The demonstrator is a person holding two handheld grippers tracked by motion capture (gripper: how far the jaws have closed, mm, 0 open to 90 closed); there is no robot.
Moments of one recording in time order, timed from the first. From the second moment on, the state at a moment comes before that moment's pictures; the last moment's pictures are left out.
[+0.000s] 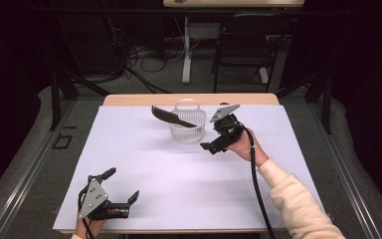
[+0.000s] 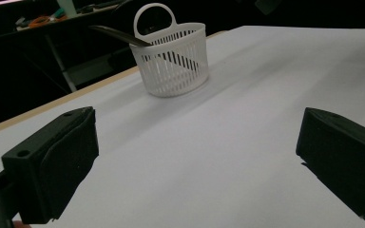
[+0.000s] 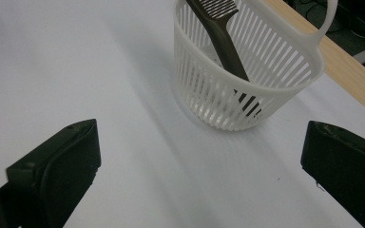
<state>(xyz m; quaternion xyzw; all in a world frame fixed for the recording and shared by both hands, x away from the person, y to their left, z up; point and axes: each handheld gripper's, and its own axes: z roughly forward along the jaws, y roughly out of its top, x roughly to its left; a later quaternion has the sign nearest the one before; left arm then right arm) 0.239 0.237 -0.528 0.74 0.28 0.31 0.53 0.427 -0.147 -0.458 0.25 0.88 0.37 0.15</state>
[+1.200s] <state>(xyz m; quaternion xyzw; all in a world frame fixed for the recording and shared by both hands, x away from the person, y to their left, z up) 0.240 0.235 -0.529 0.74 0.28 0.31 0.53 0.377 -0.205 -0.478 0.27 0.88 0.35 0.16</state>
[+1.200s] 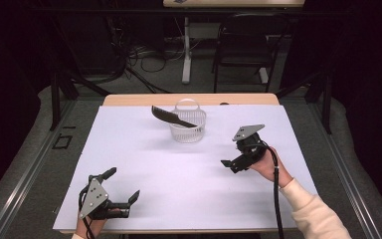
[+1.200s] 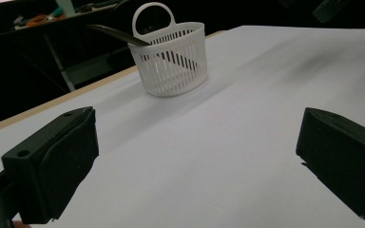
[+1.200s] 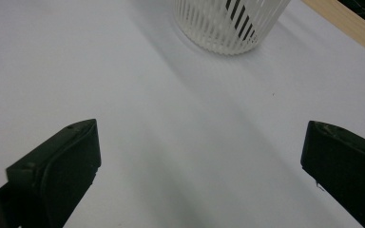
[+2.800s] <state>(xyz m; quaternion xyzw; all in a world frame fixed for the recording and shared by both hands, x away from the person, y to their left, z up) 0.242 0.230 -0.530 0.75 0.28 0.30 0.52 0.306 -0.249 -0.497 0.29 0.86 0.38 0.19</state>
